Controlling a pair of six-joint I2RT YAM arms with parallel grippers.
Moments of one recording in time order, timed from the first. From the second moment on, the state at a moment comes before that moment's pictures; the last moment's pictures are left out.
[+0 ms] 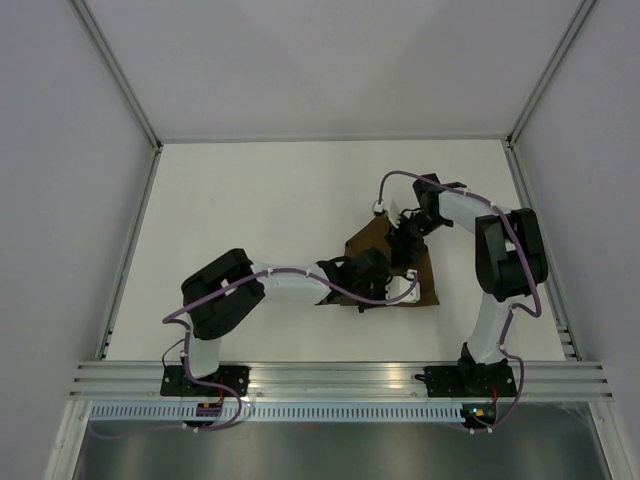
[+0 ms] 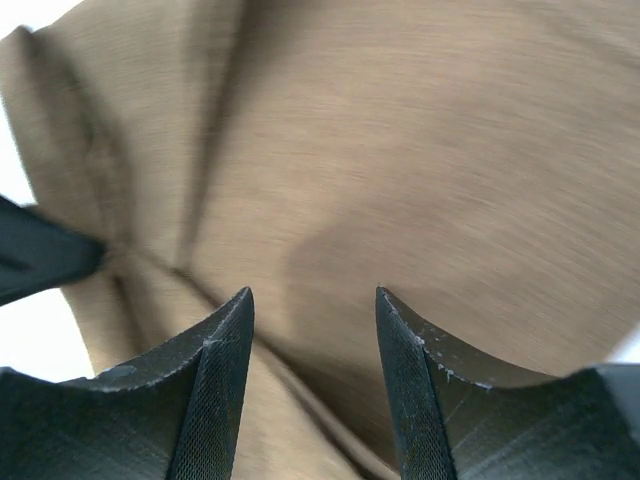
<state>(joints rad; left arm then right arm) -1.10 1.92 1.12 -0.02 0.22 0.49 0.20 1.93 1.27 -0.86 -0.65 -0.92</state>
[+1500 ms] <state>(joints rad) -0.77 2.36 1.75 -0.76 0.97 0.22 0.40 1.21 0.63 -0.51 -0.61 -1.00</state>
